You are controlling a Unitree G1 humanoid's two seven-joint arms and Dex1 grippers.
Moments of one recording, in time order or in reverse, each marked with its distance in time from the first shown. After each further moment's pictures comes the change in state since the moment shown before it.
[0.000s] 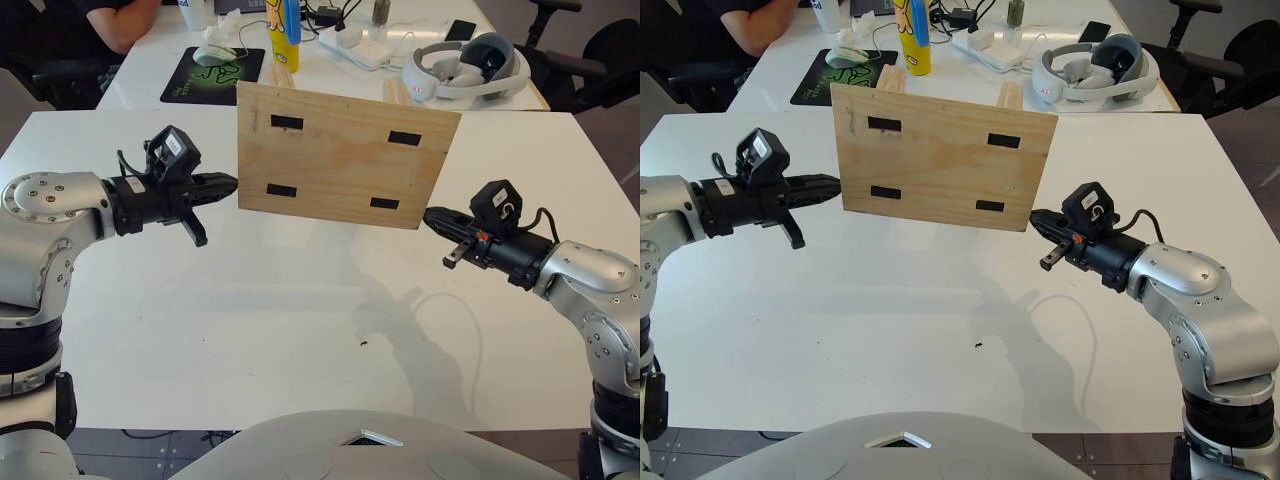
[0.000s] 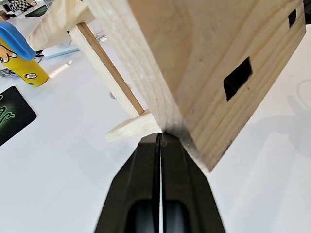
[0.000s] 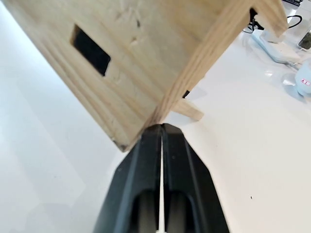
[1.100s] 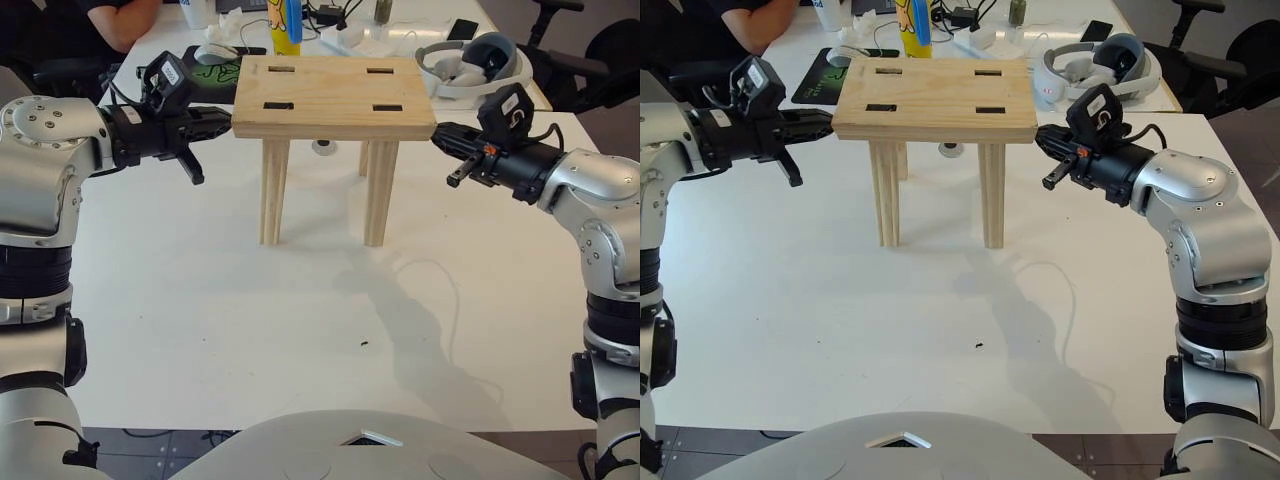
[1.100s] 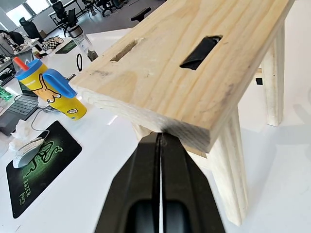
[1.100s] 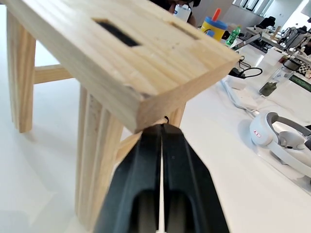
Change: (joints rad) left arm -0.300 -0.040 -0.173 0.379 0.174 -0.296 -0.086; right arm -0.386 -0.022 0.179 0.391 -0.157 -0.184 0.050
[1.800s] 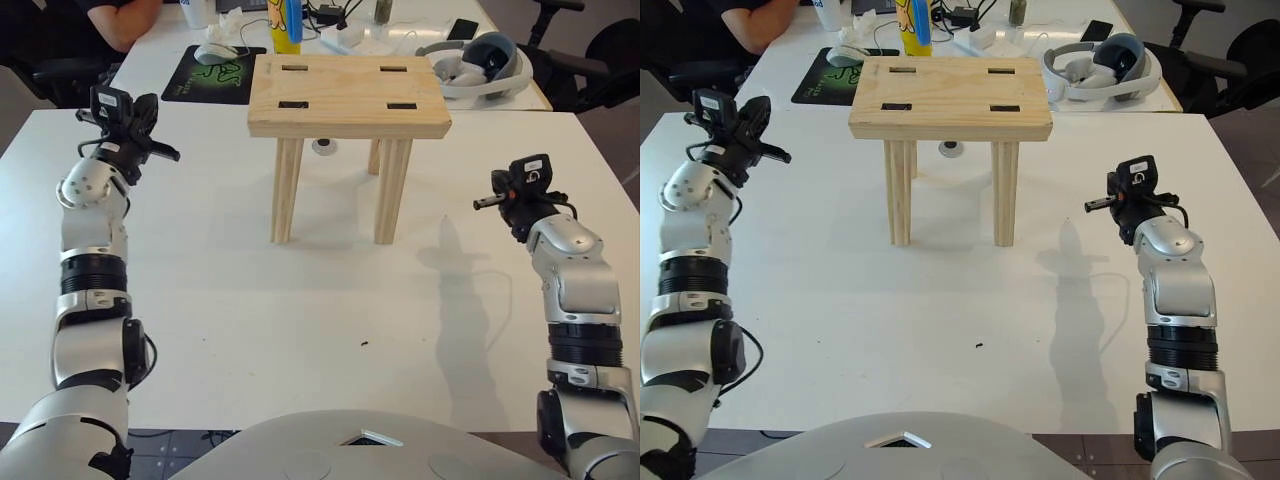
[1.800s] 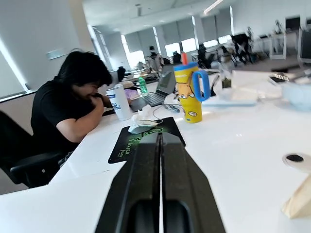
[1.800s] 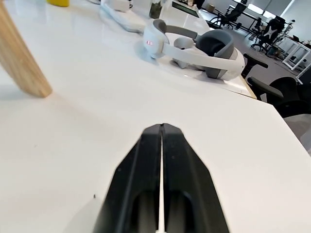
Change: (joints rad) left arm 0.062 -0.363 0.307 0.737 0.086 -0.778 0.583; right arm 0.184 0.239 -0.190 0.384 -0.224 -0.318 -0.431
